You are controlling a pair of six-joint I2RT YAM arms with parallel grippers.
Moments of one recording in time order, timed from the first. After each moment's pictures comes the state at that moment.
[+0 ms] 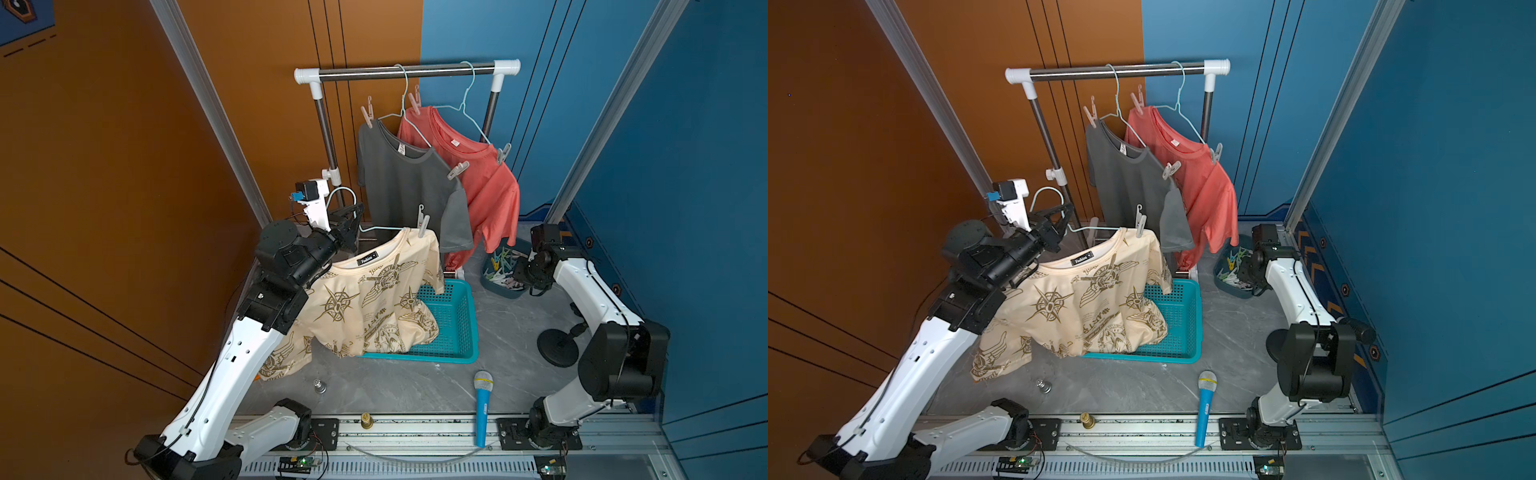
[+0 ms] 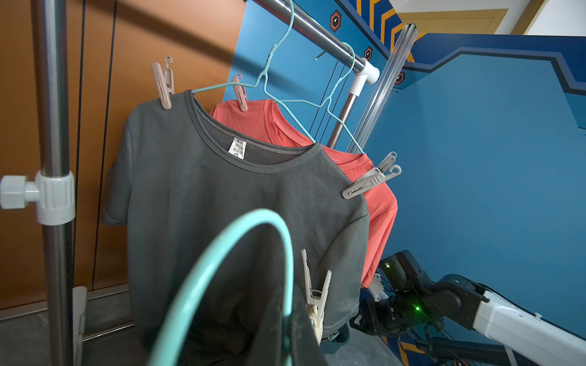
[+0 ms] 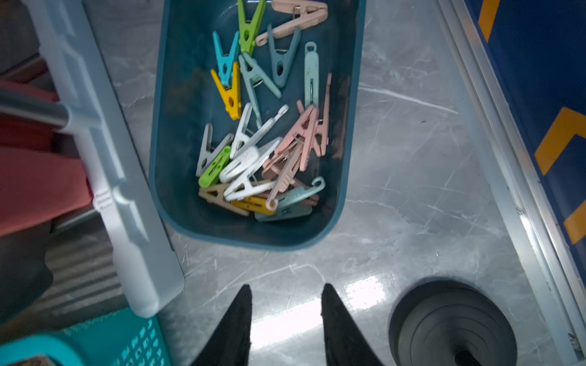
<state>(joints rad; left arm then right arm) -0.39 1.09 1.31 -0.08 0.22 -0.41 -0.06 1.65 1.38 -0.84 0.07 0.36</state>
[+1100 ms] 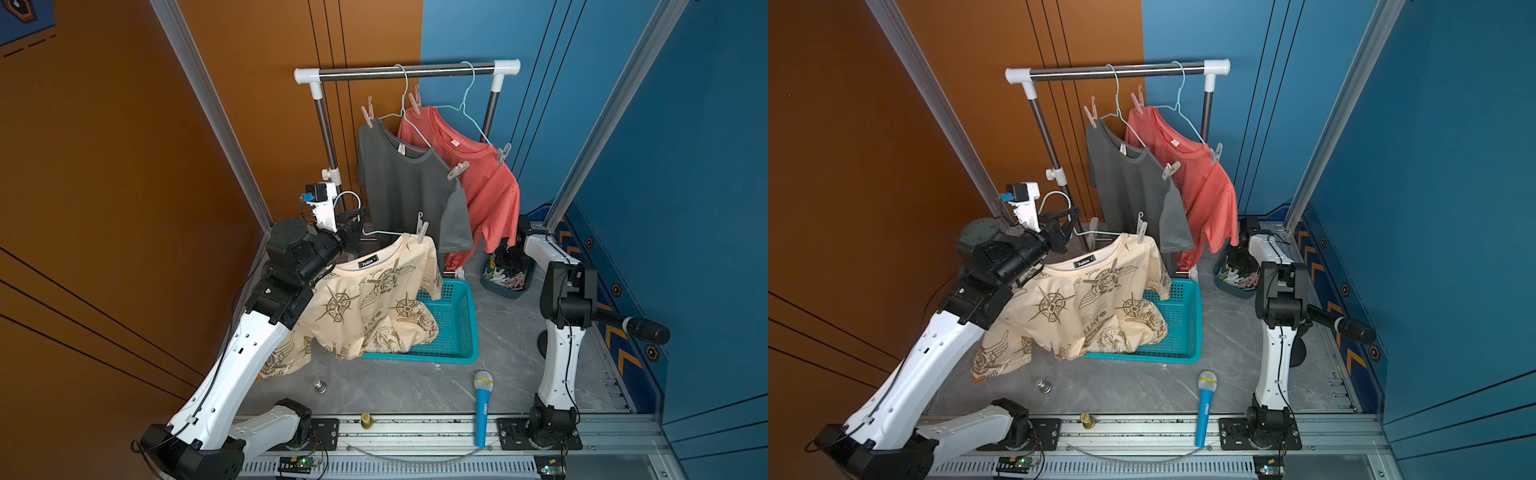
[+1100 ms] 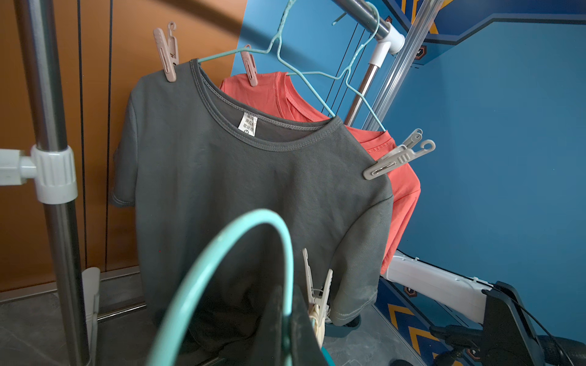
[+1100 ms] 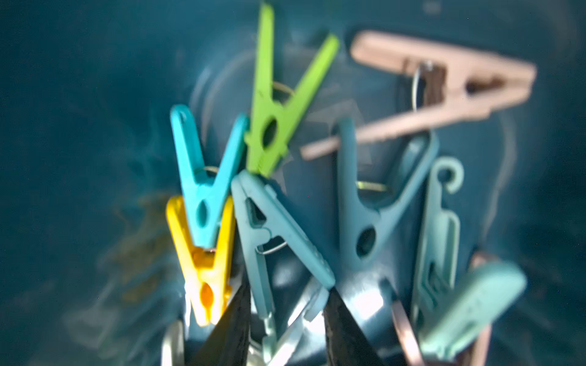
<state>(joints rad) -0.39 1.13 1.30 -0.11 0.21 -0.38 -0.06 2.30 1.87 -0.79 -0.01 0.30</state>
